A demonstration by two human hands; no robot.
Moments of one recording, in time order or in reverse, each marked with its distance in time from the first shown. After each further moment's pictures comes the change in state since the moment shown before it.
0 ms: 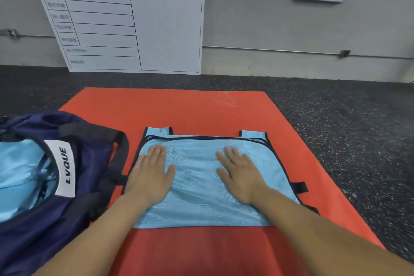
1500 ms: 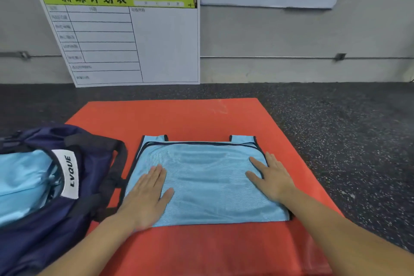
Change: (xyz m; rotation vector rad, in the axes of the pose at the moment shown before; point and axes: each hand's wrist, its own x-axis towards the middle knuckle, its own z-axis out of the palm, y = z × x) left_hand -0.053 0.010 -0.006 -0.062 -0.150 0.135; right_hand -0.051 0.094 -0.025 0.105 0.000 0.283
